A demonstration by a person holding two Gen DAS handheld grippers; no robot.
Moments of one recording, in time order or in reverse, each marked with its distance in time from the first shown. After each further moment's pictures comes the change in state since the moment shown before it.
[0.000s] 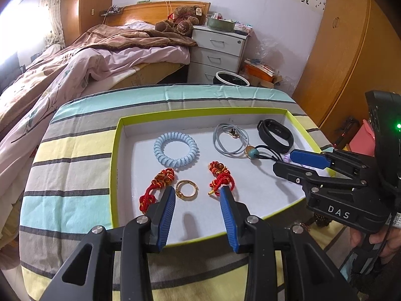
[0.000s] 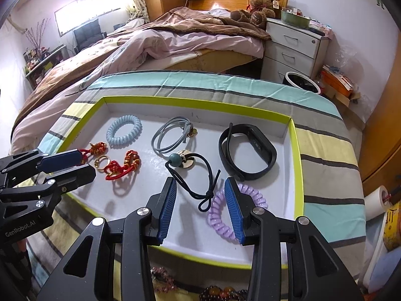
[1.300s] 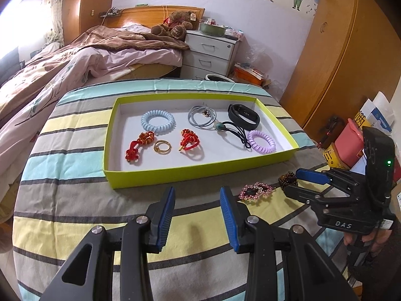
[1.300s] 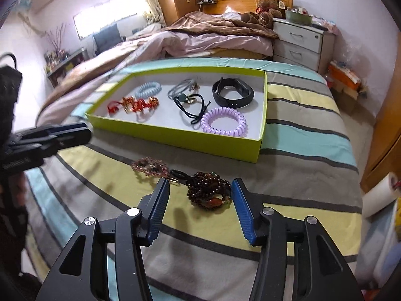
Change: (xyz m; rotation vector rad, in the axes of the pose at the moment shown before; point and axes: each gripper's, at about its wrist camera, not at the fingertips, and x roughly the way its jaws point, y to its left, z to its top) left arm -0.048 -0.022 -0.050 -0.022 -0.029 -0.049; right arm -0.047 -0.023 -0.086 -0.021 -0.033 0.104
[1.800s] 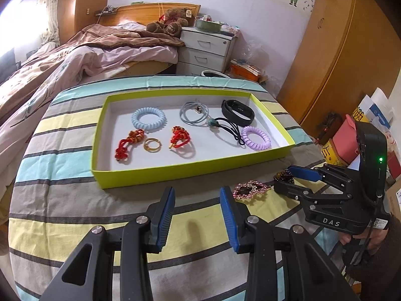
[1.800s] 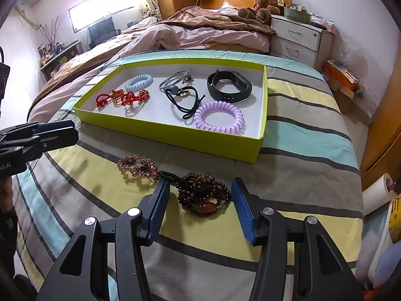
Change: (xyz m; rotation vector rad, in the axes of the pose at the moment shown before) left arm 0.011 -0.011 0.003 0.020 0.024 -0.016; right arm 0.008 -0.002 -0.001 -0.007 0.023 -0.049
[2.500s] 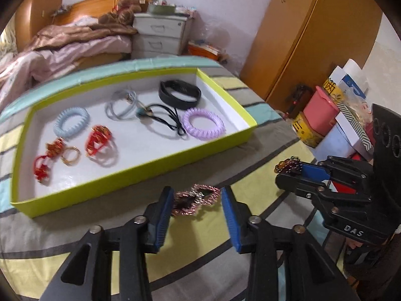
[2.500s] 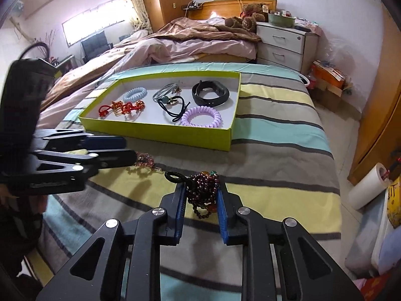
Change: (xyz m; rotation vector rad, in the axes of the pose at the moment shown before) left arm 0.056 -0.051 0.005 0.135 0.110 -0.180; right arm -0.043 -0.012 -0.020 0.071 -0.070 -0.015
